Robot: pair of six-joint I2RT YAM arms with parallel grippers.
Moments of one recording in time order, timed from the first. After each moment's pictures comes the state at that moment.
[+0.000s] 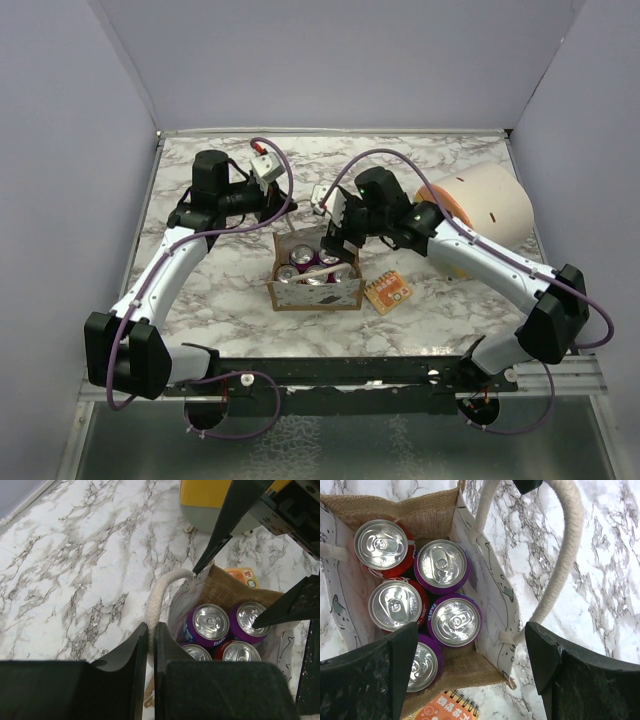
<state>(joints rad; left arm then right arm) -0.23 1.28 1.06 -0.22 0.86 0.26 0.79 1.50 1.29 -0.46 -0.31 -0.51</state>
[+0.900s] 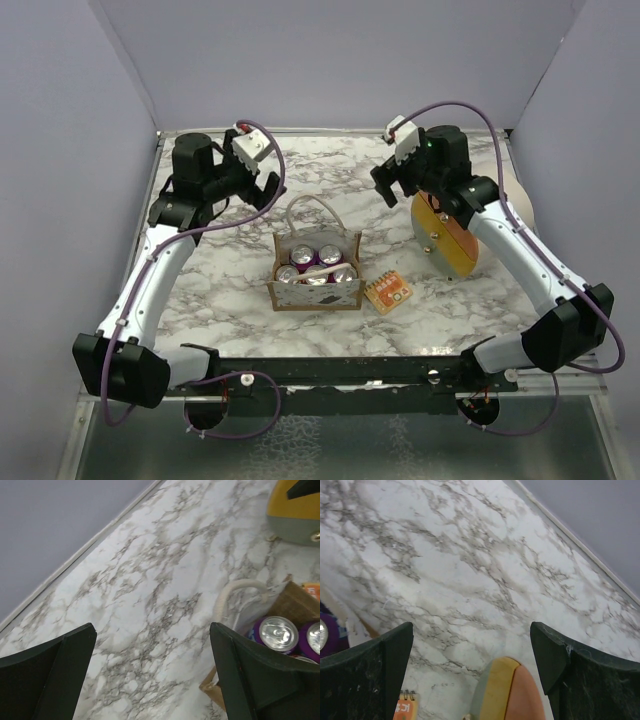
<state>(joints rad) -0.20 1.23 1.24 -0.35 0.63 0.35 0.45 1.42 1.36 -0.43 -0.16 -0.36</state>
